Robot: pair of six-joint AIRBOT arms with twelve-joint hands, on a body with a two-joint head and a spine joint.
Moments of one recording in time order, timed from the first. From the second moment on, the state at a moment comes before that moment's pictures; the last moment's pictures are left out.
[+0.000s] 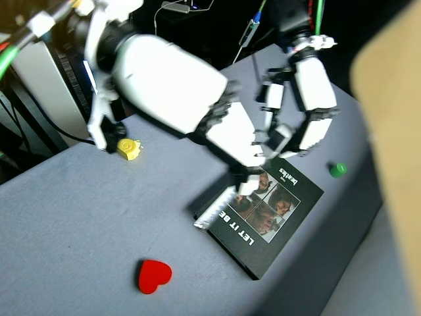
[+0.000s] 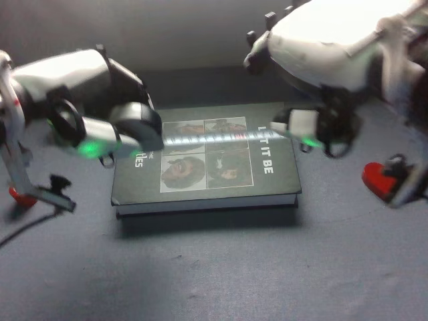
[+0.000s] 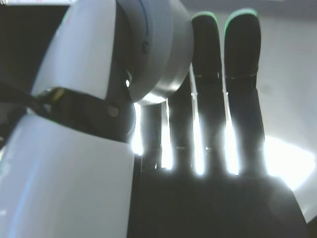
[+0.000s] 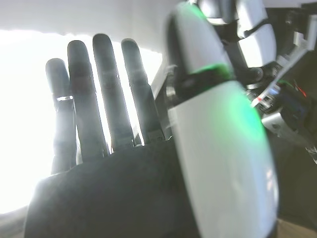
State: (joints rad) left arm 0.48 -0.85 0.96 -1.04 -0.34 1.53; right arm 0.02 -1.07 0.63 1.75 0.78 -2.86
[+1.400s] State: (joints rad) left arm 0.43 -0.83 1.04 -1.09 -0.25 1.50; right arm -0.04 -1.30 0.96 1.79 0.70 -2.77
